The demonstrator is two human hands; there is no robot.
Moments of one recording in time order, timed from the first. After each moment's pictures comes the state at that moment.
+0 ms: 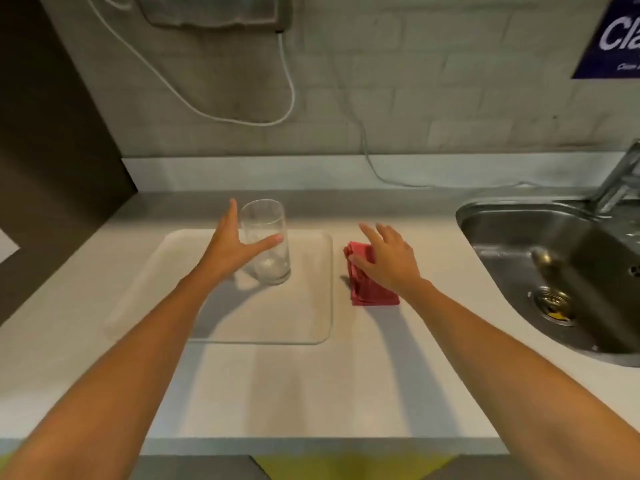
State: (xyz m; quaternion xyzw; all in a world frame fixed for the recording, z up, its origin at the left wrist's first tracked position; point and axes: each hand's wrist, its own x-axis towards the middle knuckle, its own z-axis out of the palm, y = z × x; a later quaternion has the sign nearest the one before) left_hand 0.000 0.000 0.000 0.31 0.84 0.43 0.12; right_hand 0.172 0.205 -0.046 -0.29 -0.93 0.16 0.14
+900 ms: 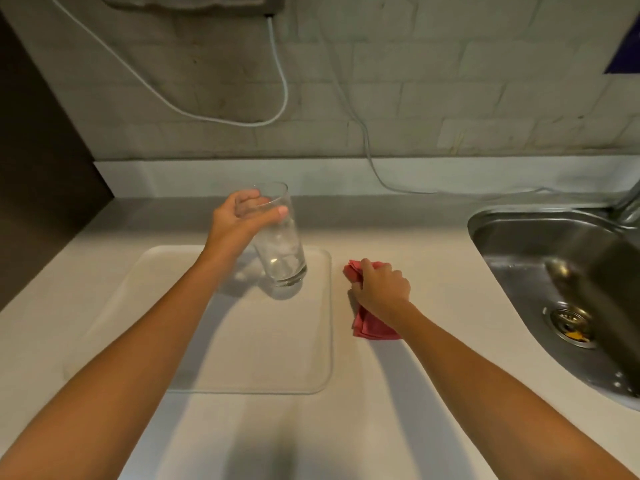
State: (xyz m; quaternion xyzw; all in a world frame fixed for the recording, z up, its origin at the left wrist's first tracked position) left_hand -0.045 0.072 0.010 0.25 0.68 0.67 0.16; right_hand 0.127 0.220 -0.075 -0.41 -0.91 0.12 0.01
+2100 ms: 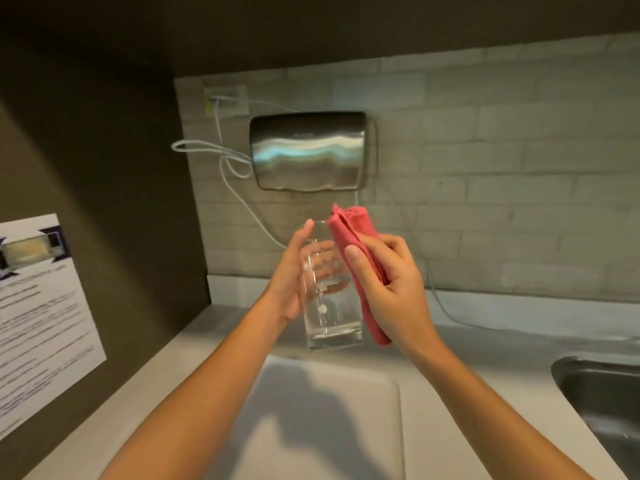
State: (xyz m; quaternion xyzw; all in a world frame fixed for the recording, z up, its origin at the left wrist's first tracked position) left_hand -0.040 0.038 0.146 0.32 0.51 0.74 0.28; right_hand 0.088 0.116 0.139 0.04 -0.74 0.42 0.52
